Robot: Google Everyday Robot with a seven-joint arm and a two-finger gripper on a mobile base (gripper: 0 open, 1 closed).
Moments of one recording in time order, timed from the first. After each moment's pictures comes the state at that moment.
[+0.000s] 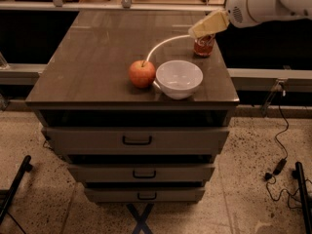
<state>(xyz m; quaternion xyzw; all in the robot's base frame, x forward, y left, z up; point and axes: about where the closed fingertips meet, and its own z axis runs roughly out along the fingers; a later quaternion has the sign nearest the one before) 0.700 -0.174 0.998 -0.33 0.79 0.01 0.51</state>
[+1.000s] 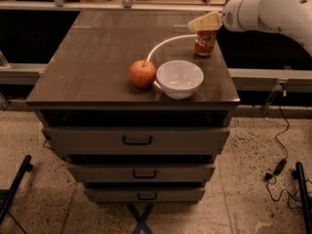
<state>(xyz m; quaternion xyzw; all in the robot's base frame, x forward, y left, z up) 0.782 -0.200 0.964 -0.22 0.80 0.05 0.56</state>
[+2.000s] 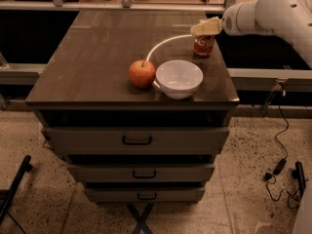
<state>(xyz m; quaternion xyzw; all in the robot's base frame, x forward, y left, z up) 0.809 -0.217 0.930 -0.21 0.82 0.06 0.53</state>
